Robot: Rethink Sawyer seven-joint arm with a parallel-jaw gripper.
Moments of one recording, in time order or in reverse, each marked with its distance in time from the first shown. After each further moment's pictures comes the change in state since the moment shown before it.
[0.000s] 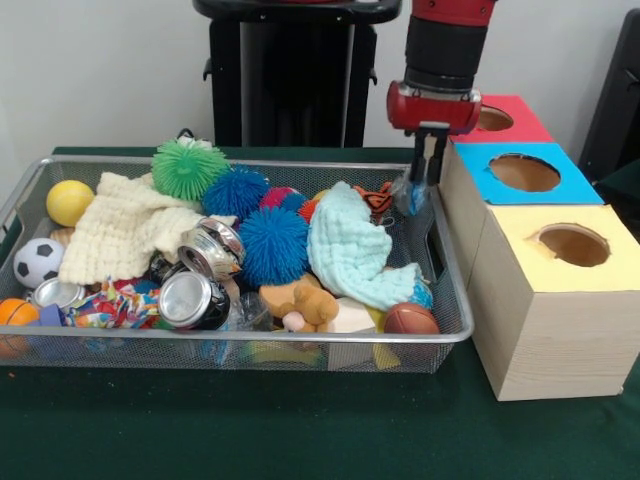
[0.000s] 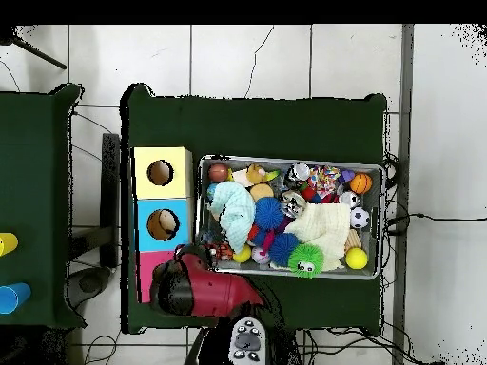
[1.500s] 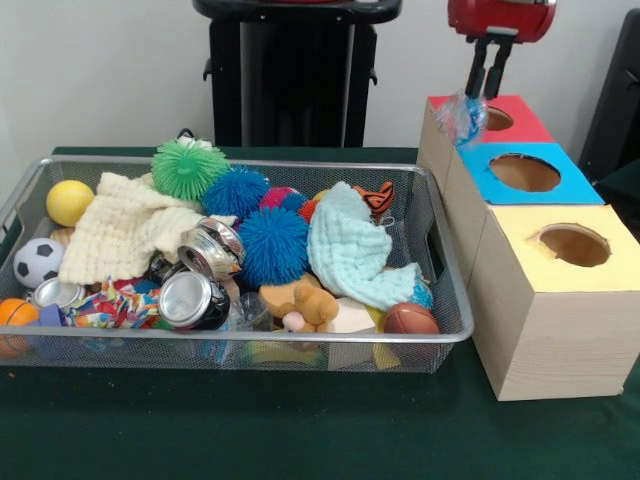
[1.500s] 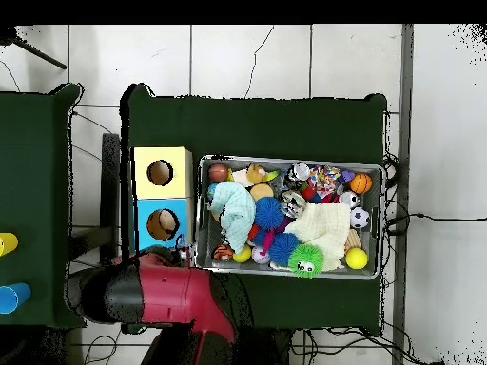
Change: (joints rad) arm 0.225 -0.166 -0.179 -0.171 0.034 0.477 0.006
